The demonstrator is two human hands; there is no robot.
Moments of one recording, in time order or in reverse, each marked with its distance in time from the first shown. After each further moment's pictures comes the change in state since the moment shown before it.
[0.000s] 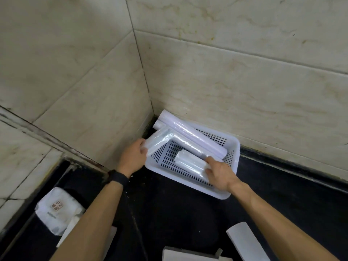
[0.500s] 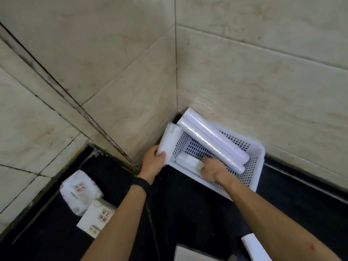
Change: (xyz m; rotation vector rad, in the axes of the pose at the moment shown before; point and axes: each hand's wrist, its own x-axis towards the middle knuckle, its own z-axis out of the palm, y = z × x) left_hand -0.030 -0.024 0.028 -0.739 0.090 -0.359; right_hand 0.060 -0.067 0.039 -0.209 -0.142 0.027
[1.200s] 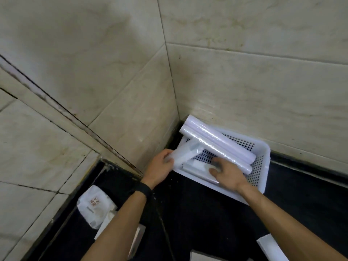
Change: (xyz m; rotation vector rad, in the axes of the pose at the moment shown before) left_hand -0.021 0.040 -0.016 0.447 -0.222 0.241; right_hand -0.037 0.022 -0.005 0.424 0.226 -0.053
